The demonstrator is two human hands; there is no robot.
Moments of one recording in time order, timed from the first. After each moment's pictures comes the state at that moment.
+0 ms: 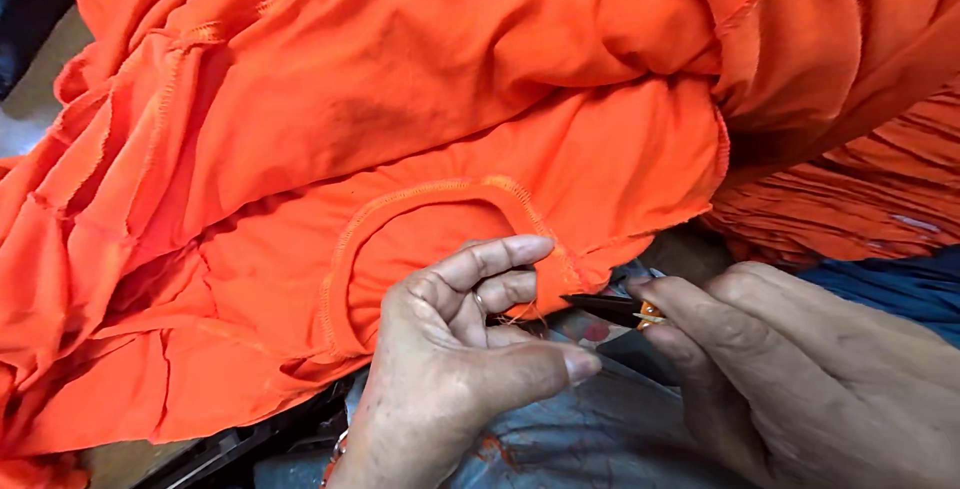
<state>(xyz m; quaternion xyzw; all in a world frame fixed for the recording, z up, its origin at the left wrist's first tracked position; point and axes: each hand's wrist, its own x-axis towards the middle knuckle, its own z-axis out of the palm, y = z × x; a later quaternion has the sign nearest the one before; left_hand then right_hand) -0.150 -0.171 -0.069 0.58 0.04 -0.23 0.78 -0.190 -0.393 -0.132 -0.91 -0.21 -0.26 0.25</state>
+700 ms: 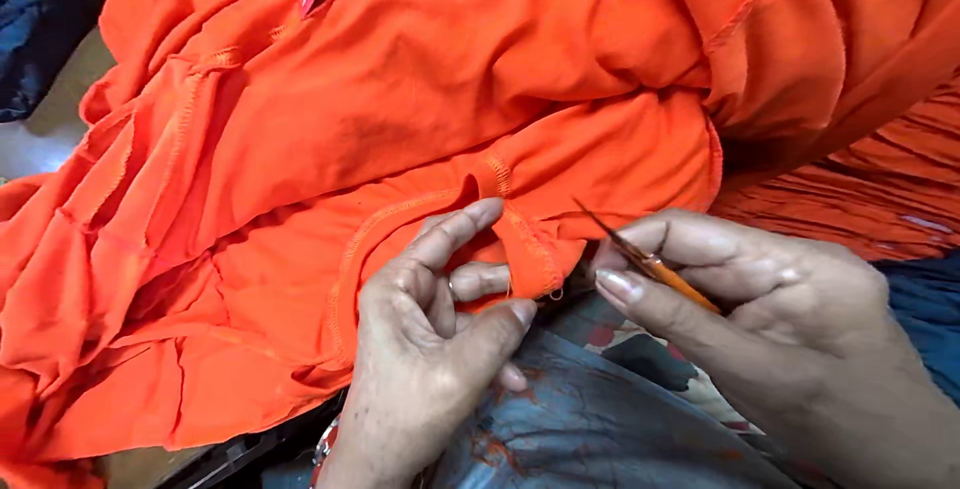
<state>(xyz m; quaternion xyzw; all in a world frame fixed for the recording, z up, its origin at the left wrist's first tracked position) -0.138 -0.165 -0.063 0.68 -0.02 -0.16 0.71 -0.168 -0.381 -0.104 -0.82 -0.15 -0.08 0.55</state>
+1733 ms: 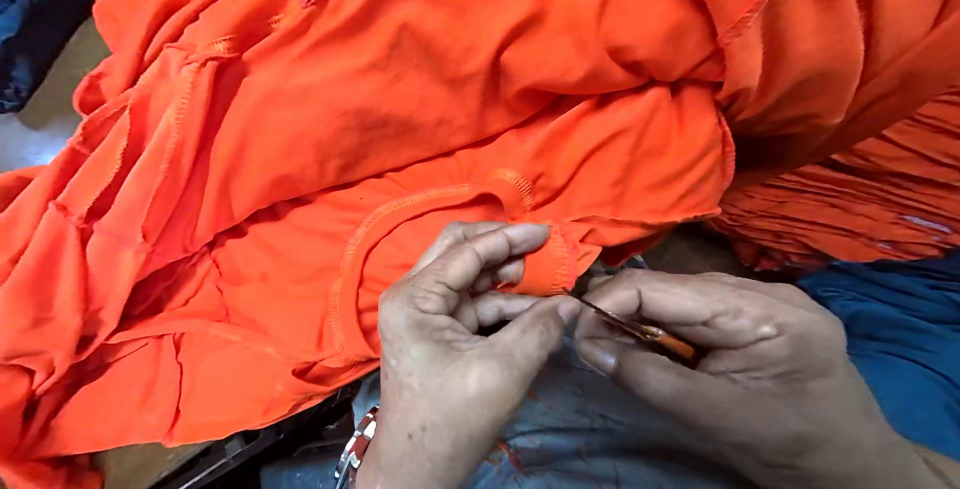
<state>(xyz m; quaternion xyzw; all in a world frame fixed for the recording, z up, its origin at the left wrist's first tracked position) -0.145 -0.179 -0.075 0.73 -0.07 -0.05 0.67 -0.170 -0.362 -0.120 -0.72 -0.15 -0.05 0.67</state>
